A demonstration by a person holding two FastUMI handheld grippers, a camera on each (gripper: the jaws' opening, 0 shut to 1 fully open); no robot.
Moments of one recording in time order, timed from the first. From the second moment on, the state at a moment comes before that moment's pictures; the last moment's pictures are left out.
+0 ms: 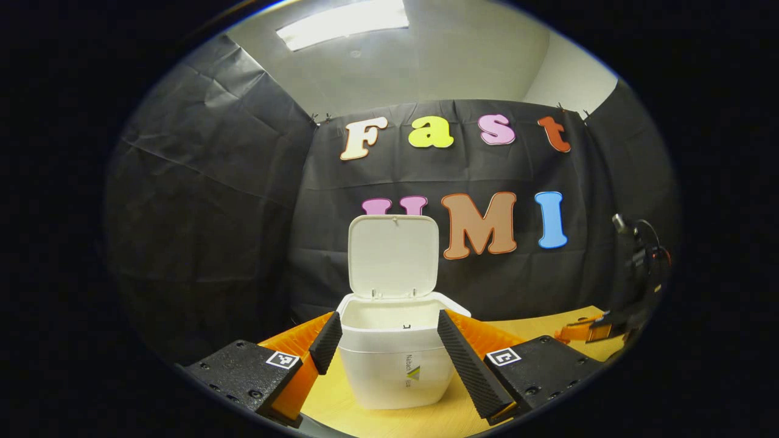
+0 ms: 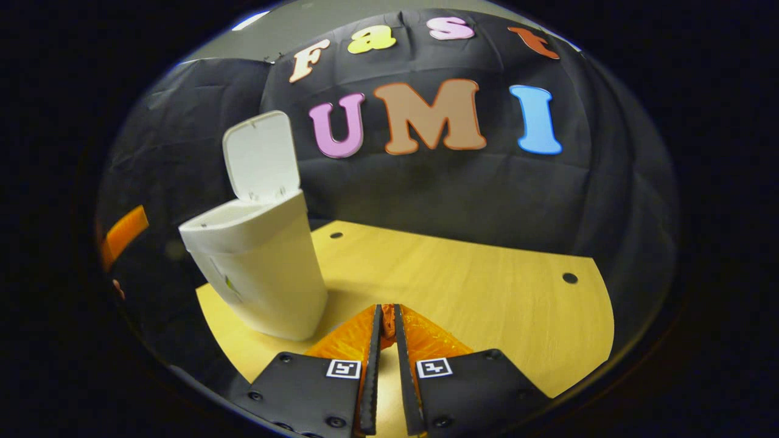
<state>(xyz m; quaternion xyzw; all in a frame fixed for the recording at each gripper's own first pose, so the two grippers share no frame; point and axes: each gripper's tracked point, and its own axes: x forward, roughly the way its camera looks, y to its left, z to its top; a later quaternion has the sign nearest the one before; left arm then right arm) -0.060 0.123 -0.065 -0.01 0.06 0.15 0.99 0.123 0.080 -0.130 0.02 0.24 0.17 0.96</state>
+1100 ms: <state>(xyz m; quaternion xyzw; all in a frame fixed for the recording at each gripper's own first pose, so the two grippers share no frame) -0.107 0.167 -0.061 0.01 0.07 0.21 0.97 0.196 0.296 -0.030 -0.07 0.13 0.38 0.91</state>
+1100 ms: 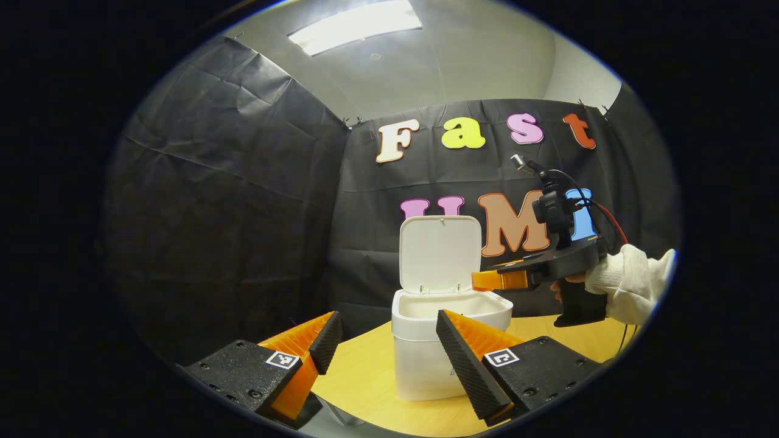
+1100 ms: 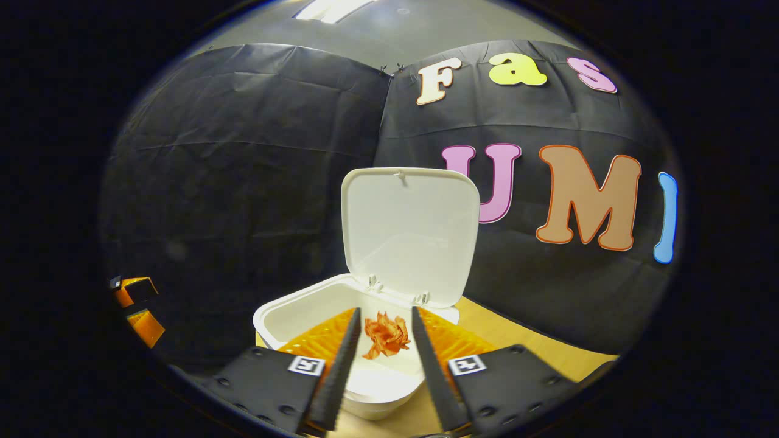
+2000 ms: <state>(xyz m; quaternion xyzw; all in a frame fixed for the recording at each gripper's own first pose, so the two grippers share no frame) -0.031 -0.022 -0.153 -0.01 0.11 -0.11 0.99 0.145 0.028 0.054 -0.04 0.06 0.10 0.99</state>
